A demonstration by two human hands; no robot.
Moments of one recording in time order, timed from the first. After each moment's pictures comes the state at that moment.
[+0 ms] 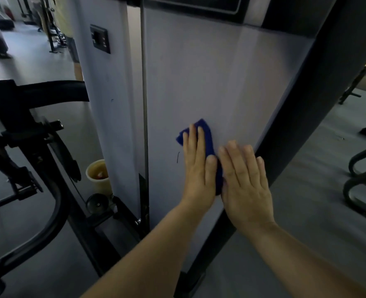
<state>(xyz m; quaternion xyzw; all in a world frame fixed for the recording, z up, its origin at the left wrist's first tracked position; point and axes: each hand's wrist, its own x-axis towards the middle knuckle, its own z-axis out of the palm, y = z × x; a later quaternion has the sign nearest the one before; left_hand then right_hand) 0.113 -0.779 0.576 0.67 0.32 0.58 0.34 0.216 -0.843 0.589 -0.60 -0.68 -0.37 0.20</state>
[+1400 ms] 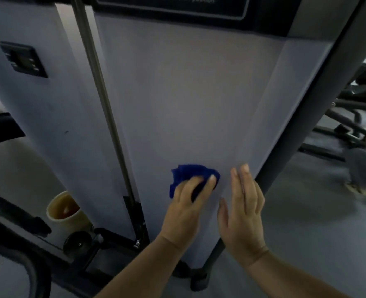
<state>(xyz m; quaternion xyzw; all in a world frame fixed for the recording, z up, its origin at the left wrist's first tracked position) 0.036 -0.729 0.534 0.87 0.20 0.44 0.09 0.134 -0.830 0.552 -0.72 -0.51 -0.31 0.36</state>
